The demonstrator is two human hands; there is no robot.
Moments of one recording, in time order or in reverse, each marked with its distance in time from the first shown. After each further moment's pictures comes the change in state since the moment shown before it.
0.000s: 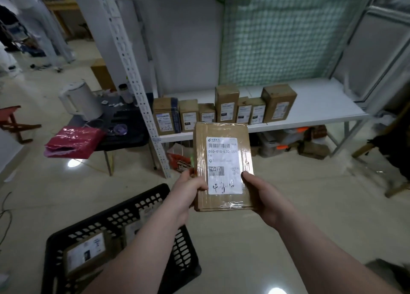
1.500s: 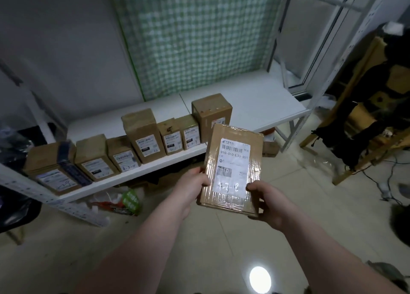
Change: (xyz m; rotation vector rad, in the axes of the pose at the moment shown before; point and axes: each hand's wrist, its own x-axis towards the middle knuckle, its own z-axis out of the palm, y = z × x) left_hand 0.281 0.112 0.284 0.314 -0.261 -0.068; right_hand 0.179 -0.174 -0.245 0.115 0.333 0.112
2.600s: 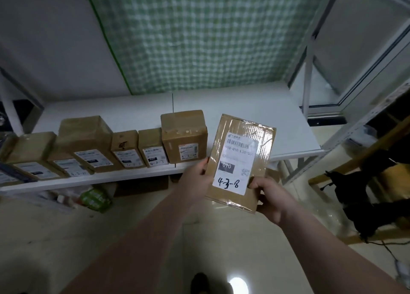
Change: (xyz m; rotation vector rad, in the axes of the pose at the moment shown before) left_hand 0.222 0.120 0.181 0.098 0.158 0.090; right_hand 0.234 -0.200 -0.161 -0.134 -0.181 0.020
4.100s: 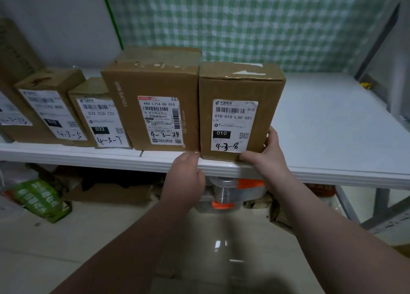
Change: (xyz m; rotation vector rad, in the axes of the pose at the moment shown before) left_hand 0.294 -0.239 0.093 0.725 0.740 0.390; right_hand 0.370 0.057 -0.030 -0.354 -0.092 -0.734
